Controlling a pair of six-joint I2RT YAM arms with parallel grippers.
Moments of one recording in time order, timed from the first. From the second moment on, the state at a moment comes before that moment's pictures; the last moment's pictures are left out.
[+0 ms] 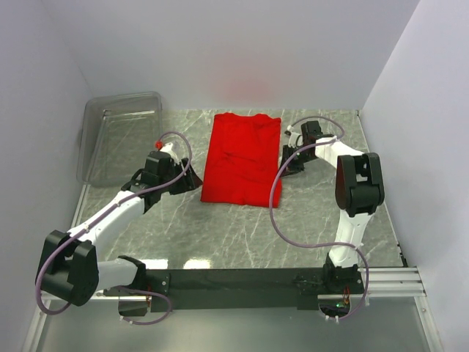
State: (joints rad) left arm -0.37 1.22 0.74 -0.18 0.16 -0.59; right arm 0.10 1.99 1.36 -0.57 -0.56 0.05
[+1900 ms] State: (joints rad) left arm -0.37 2.02 1.35 -0.15 0.15 -0.49; right arm 0.18 1.97 1.42 -0.49 -0.38 -0.01
